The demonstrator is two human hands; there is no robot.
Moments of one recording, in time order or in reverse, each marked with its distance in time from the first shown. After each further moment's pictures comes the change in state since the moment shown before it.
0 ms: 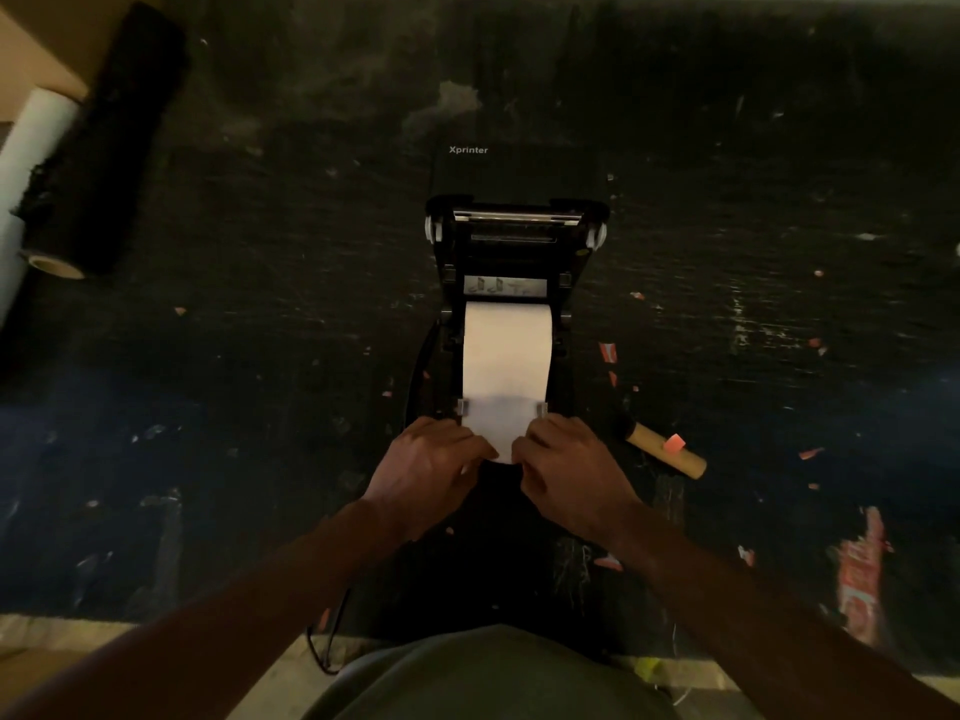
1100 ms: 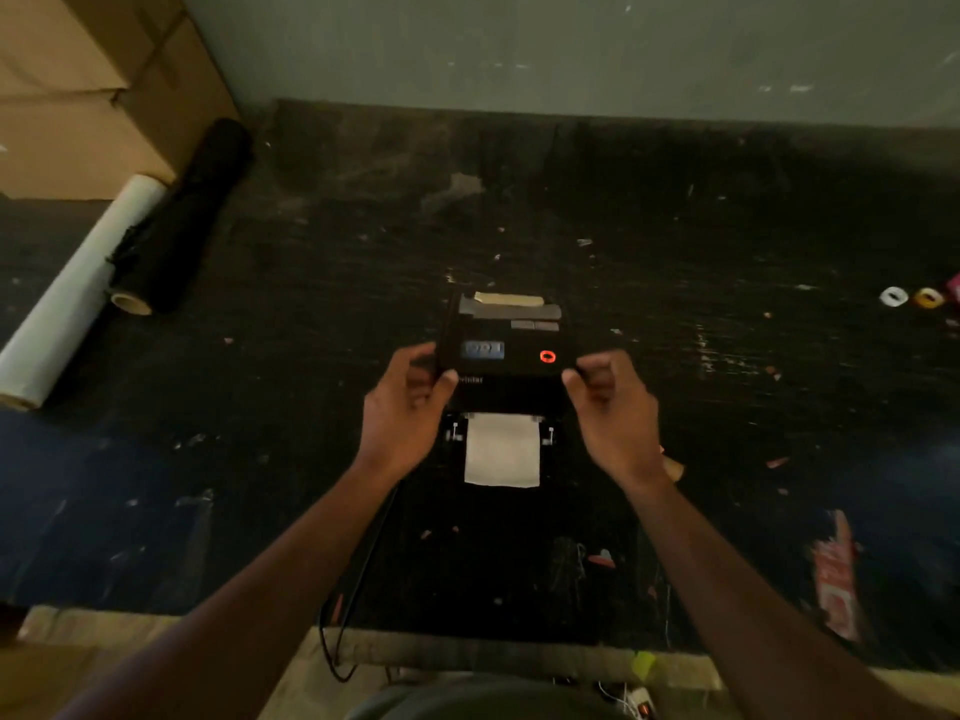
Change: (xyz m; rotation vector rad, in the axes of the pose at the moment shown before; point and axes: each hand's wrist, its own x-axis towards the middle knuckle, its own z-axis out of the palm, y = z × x) left_hand -0.010 0.052 -0.088 -0.595 0.414 -0.609; right_hand -0.011 -0.026 -0.087 0.620 0.481 0.693
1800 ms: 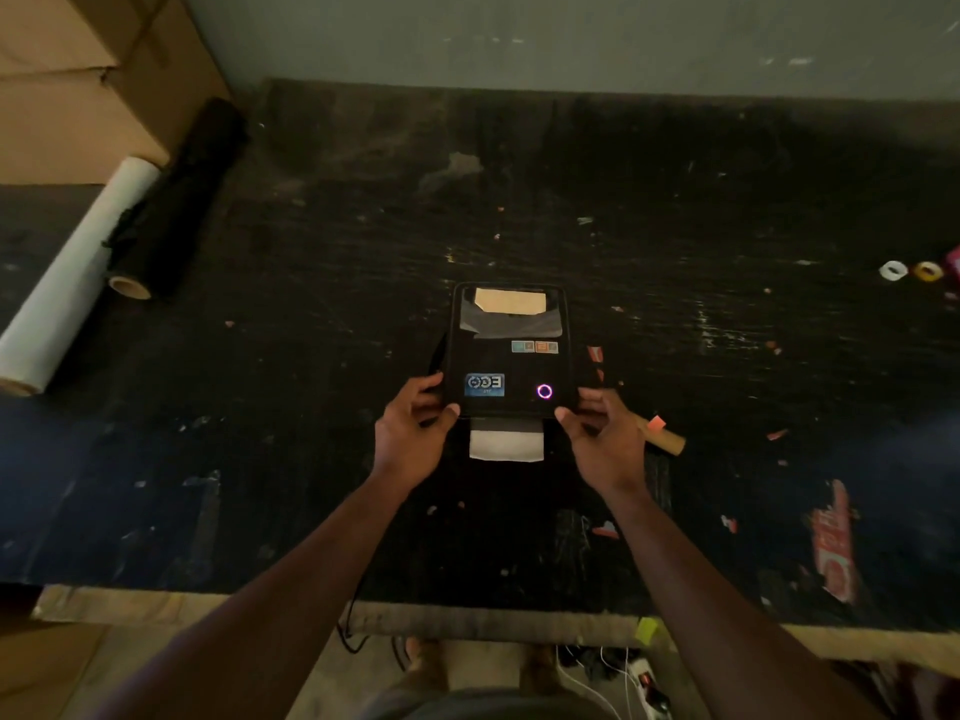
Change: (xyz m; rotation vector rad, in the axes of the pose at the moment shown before) left_hand -0.012 -0.068 0.026 -0.016 -0.058 -0.128; right_hand -0.032 0.063 0.037 0.129 -0.001 0.200
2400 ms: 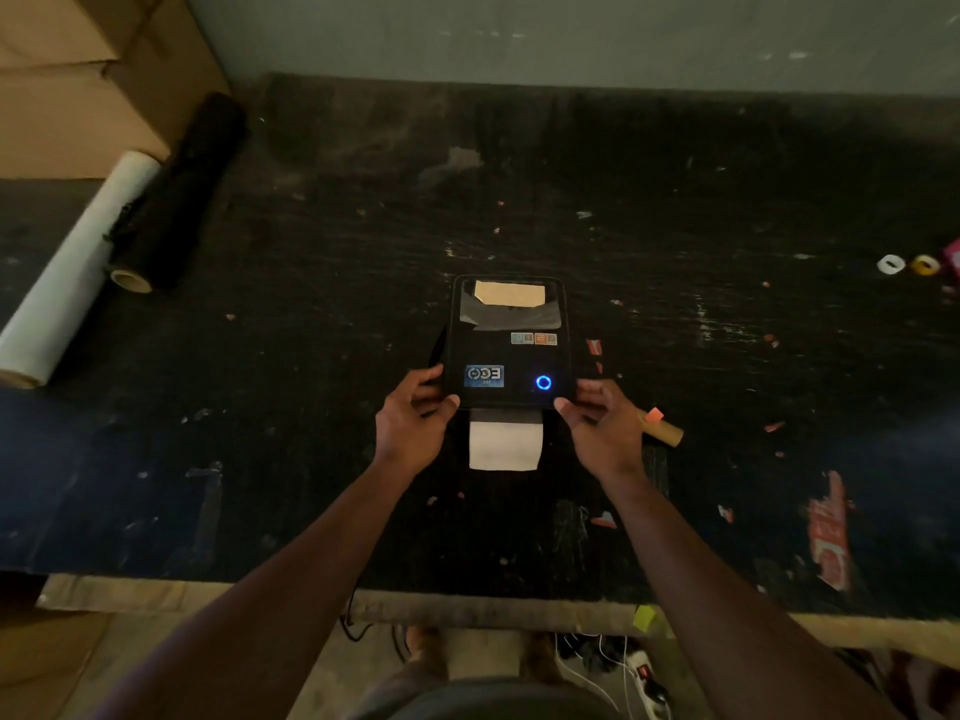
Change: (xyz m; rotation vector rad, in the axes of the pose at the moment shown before) left_hand -0.001 0.001 0.002 -0.026 0.026 -0.033; right_hand 0.002 -0.001 0.002 0.072 0.004 0.039
